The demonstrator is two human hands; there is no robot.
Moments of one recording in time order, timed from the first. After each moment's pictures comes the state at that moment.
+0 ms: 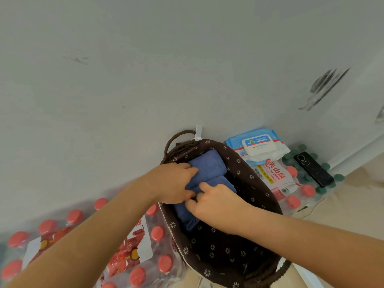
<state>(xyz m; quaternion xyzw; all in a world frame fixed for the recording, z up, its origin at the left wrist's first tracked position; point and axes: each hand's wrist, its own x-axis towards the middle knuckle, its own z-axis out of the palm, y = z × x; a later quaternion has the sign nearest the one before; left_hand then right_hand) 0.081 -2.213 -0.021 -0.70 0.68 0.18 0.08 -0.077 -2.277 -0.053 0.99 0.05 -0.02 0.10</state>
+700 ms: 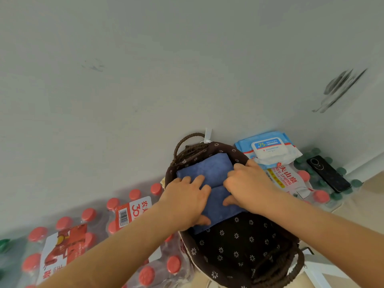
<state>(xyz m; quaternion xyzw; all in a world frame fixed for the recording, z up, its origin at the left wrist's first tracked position) 0.038 -2.190 -0.027 -0.71 0.68 0.07 0.15 -0.082 -2.322 -0.022 0.98 -0.13 -0.12 0.08</state>
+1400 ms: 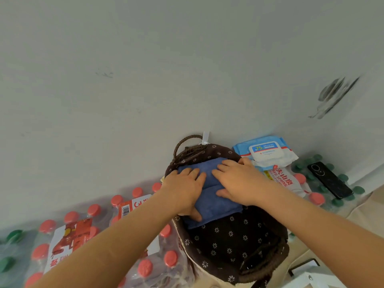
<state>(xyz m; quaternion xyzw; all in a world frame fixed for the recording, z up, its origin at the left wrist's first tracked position) 0.043 -2.203 -0.027 -0.75 0.63 0.10 0.19 -0.083 -2.326 -0.020 0.99 -0.12 -0.11 0.05</state>
